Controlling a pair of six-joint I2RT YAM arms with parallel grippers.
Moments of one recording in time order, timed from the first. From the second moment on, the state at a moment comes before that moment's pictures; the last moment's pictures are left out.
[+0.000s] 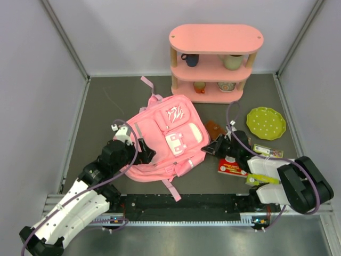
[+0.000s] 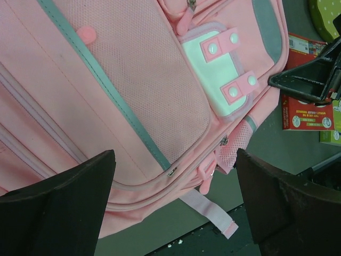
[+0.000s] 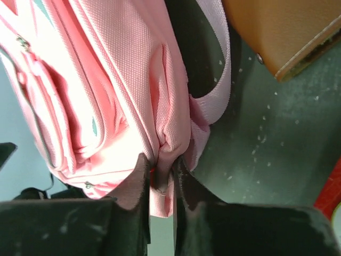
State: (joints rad) left arm -0.60 0.54 0.53 -0.50 -0.03 -0.60; right arm 0.42 1.30 0.28 0.43 -0.36 0.90
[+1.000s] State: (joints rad) left arm -1.12 0.82 0.64 -0.31 -0.12 -0.72; right arm 0.43 0.58 0.17 0.04 0.18 1.02
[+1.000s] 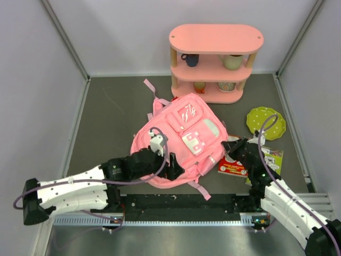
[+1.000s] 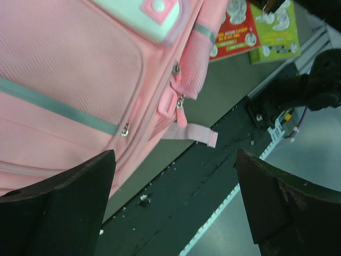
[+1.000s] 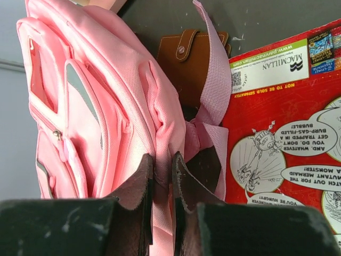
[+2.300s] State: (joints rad) left arm -1.41 0.63 0.52 -0.87 -0.80 -1.46; right arm 0.43 1.53 1.11 0.07 -0.16 0.58
